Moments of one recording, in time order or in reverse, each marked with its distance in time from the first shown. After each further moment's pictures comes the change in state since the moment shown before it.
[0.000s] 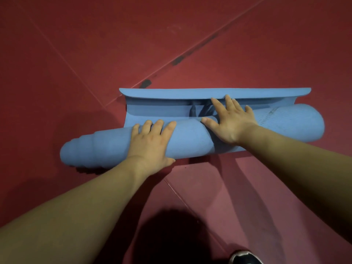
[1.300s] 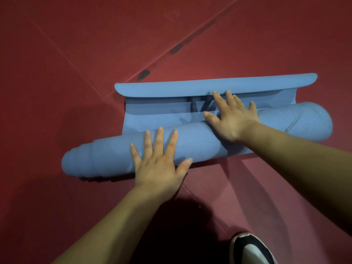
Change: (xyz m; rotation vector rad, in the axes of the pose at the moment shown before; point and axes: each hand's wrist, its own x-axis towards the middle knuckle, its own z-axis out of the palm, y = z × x) left_hand -0.078 0.046 0.000 -0.280 -0.105 -0.189; right_hand -0.025 0.001 0.016 0.046 -0.004 0.020
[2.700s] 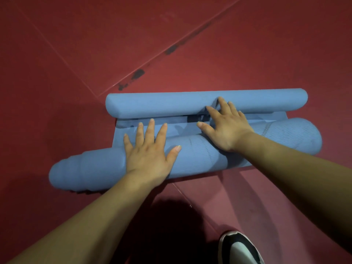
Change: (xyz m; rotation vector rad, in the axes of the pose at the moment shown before) left_hand 0.024 0.001 -0.008 0.065 -0.036 -0.040; right_hand -0.014 0.010 0.012 0.034 0.018 -0.068
